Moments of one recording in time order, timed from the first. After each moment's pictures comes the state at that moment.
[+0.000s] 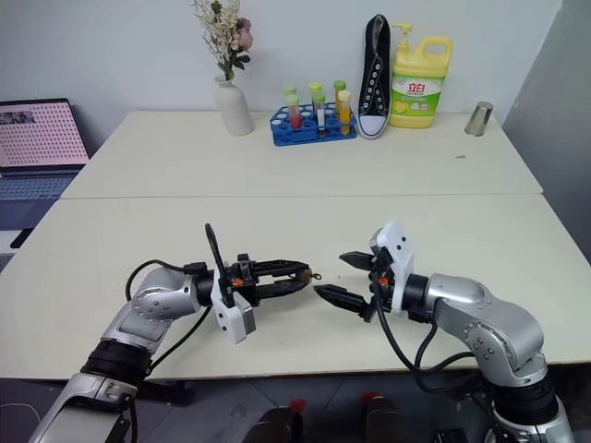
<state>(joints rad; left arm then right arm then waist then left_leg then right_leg) -0.43 0.59 -0.18 0.28 0.20 -1.06 -0.79 -0.33 -0.49 0.06 -0.56 0.73 0.96 0.59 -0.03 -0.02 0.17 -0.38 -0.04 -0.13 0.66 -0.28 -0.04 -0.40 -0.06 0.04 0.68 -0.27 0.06</state>
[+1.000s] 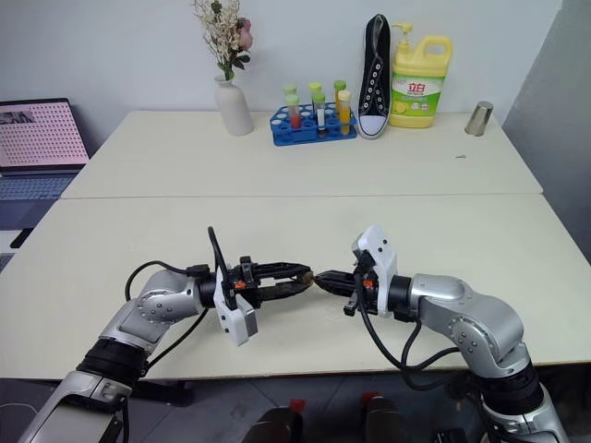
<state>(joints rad) -0.44 0.63 -0.24 0.28 0.22 -1.05 -0.70 -0.36 -0.48 0.13 -0.51 0.73 0.97 0.57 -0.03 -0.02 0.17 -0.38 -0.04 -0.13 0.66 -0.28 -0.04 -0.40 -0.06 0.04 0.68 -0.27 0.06</state>
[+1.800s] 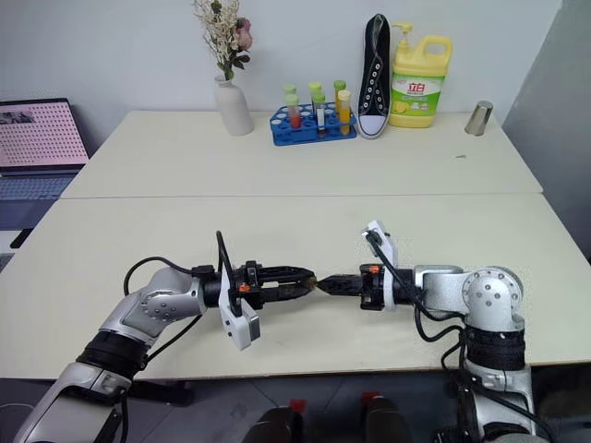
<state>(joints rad) -0.48 0.65 -0.27 0.32 0.34 -1.12 -0.63 -0.56 -0.28 -0.21 -0.16 1.20 1.59 0.25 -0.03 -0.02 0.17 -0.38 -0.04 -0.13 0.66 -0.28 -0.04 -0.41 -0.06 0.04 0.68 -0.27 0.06</state>
